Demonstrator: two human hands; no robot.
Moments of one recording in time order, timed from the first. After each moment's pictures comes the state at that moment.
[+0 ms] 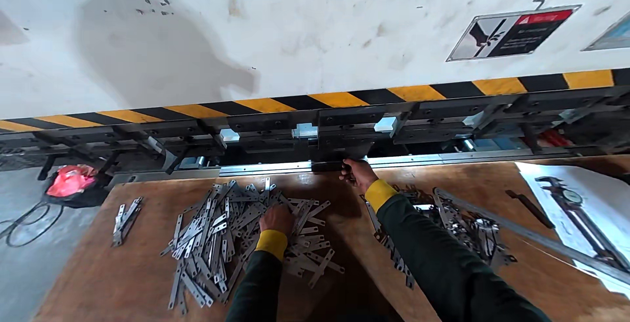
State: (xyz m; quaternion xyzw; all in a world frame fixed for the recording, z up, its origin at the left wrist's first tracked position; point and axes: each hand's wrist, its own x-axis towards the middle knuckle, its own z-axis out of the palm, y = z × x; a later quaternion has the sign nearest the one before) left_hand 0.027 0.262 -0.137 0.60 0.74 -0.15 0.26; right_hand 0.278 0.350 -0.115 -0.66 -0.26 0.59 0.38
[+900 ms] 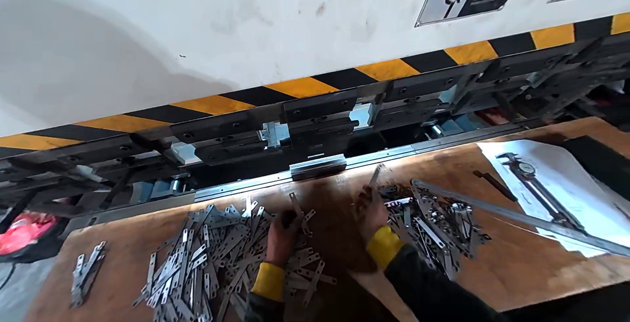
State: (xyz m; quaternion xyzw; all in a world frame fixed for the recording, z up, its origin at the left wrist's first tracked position) left_hand 0.065 0.243 -0.134 0.48 0.62 0.33 0.53; right_hand 0.298 0.249 -0.152 -0.60 -0.04 0.49 0.63
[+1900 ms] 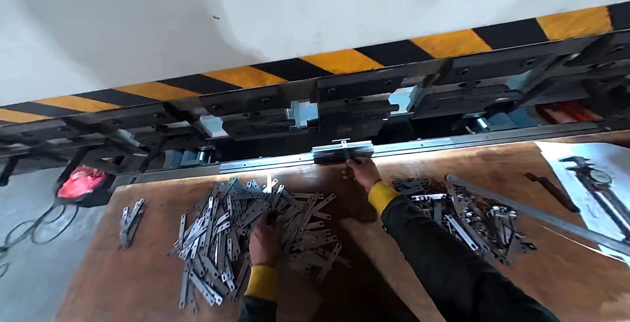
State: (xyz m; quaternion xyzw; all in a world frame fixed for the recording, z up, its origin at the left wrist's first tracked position) left_hand -0.017 0.201 -0.152 0.50 0.79 0.20 0.29; right_hand 0.276 0.342 -0.164 -0.69 -0.37 0.52 0.34
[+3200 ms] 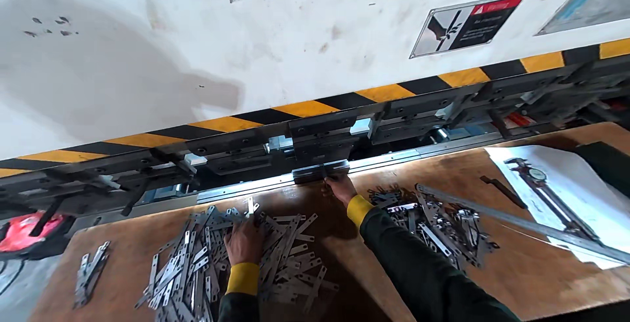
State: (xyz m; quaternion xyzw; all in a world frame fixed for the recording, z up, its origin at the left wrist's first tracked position) left_hand -0.007 0.265 -0.136 0.59 0.79 -0.02 0.15; right_hand 0.279 0.349 -0.163 -0.67 -0.35 0.55 0.35
